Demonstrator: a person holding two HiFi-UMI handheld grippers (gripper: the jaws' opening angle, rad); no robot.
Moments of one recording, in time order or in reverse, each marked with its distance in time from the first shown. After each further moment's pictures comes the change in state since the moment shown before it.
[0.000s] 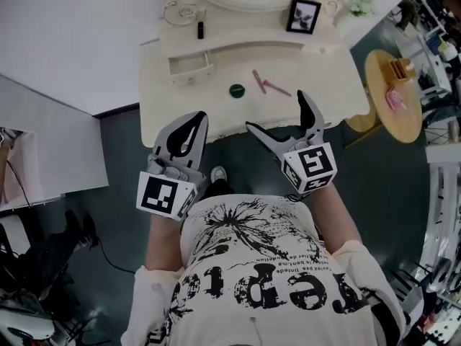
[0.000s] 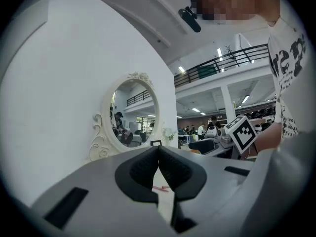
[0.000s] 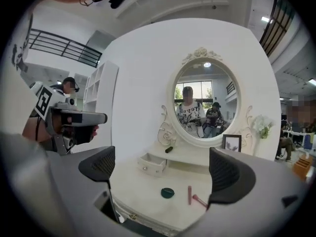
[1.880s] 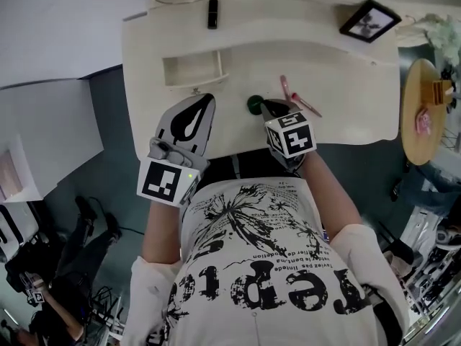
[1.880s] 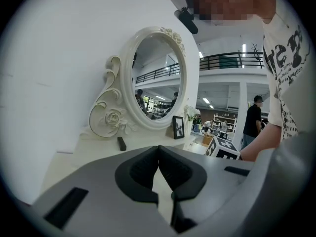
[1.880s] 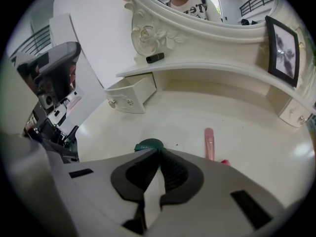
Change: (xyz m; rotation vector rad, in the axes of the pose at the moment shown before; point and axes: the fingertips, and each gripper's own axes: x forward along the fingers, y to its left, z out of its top) left arm 0.175 0.163 -0.133 -0.194 0.226 0.029; right arm 0.229 -0.067 -0.242 0.201 0.842 0.166
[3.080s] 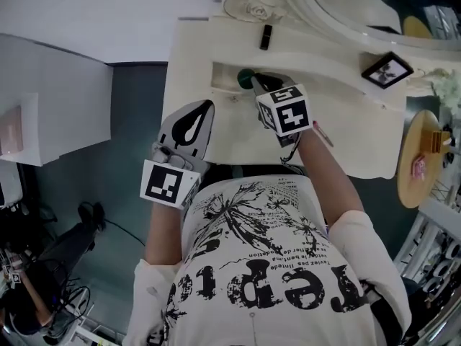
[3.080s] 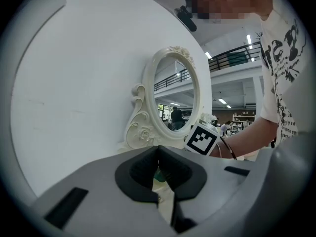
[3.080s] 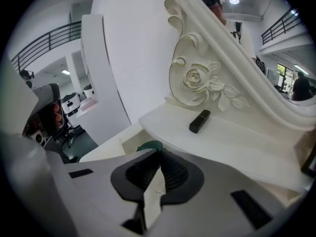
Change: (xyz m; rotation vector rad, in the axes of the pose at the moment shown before) left arm -0.092 0.048 0.036 0.040 -0.095 0.221; right arm -0.001 0.095 0.176 -0.260 -0.207 0.076
